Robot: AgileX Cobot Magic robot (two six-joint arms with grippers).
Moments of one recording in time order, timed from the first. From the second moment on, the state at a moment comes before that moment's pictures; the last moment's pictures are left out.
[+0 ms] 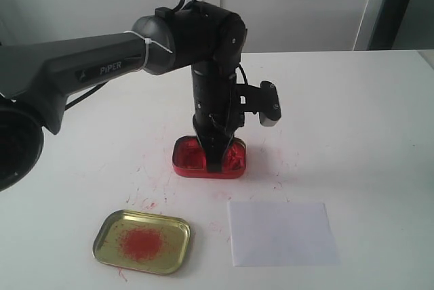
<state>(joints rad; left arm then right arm) -0.77 2.27 -2.05 0.00 1.31 0.86 0.05 0.01 -0.01 0.10 0.36 -0.07</state>
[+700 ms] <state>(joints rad) -0.85 2.22 -2.05 0.01 1.32 0.81 0.05 0.01 -0.01 0.10 0.36 -0.07</state>
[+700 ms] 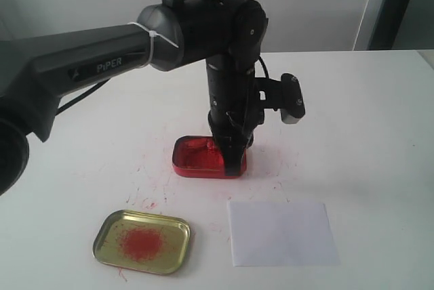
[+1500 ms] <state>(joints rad) -0.95 2.21 -2.02 -0.11 1.32 0.60 0.05 0.01 -0.01 0.10 0.36 -0.07</state>
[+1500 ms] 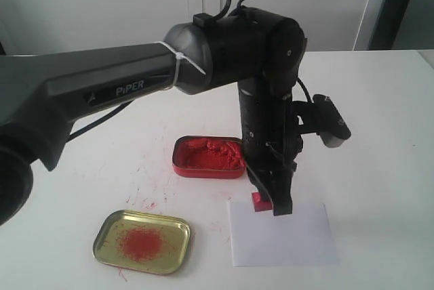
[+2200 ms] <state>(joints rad) -0.98 2.11 -1.77 -0.10 1.21 0.53 0.05 0.01 -0.01 0.10 0.36 -0.07</state>
